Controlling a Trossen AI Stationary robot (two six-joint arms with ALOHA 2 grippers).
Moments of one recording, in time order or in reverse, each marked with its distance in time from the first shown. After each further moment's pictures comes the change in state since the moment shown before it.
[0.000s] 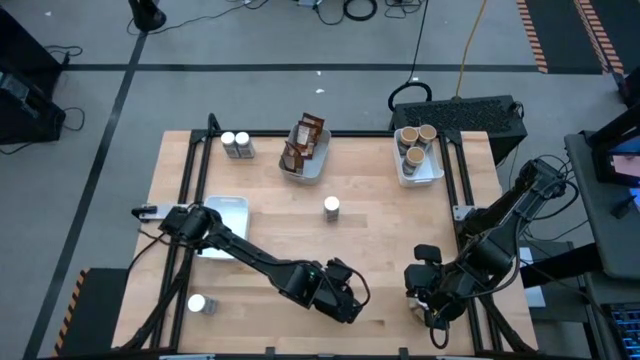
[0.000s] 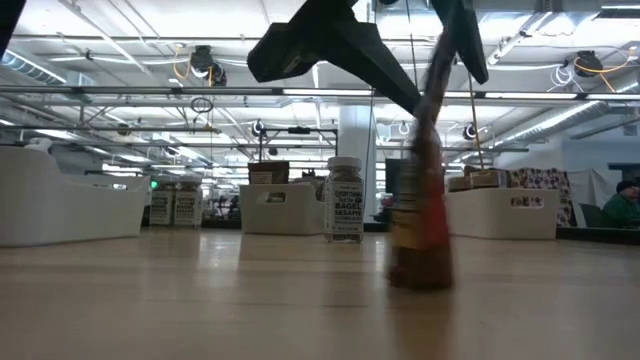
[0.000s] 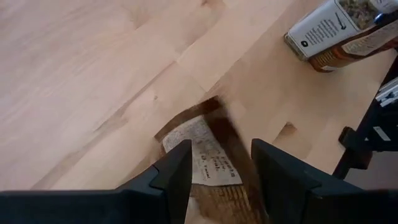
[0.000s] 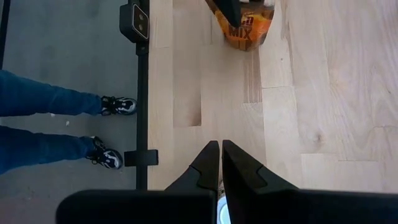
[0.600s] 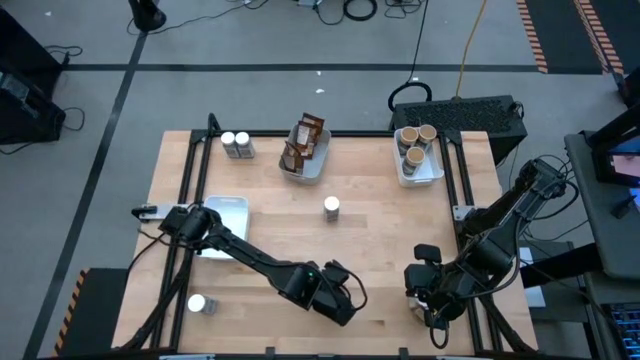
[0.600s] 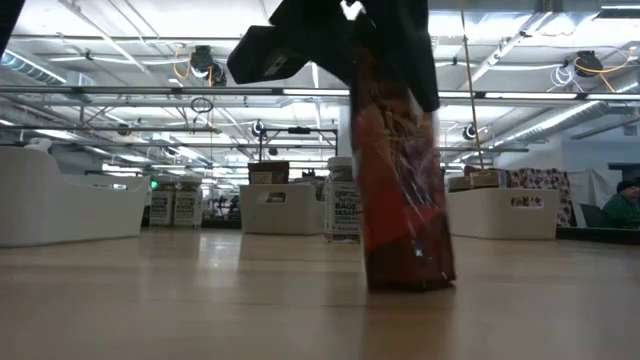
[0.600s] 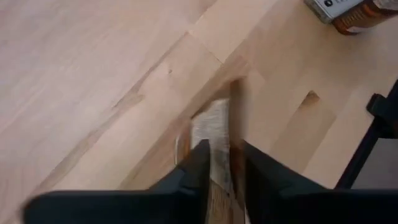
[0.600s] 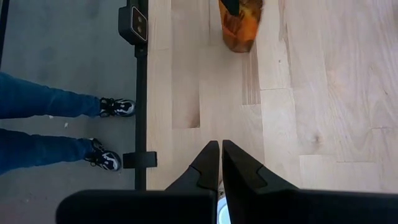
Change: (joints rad) left arm -0.002 0.001 0.000 -0.082 0.060 0.039; right arm 0.000 0.000 0.000 0.001 0.009 0.000
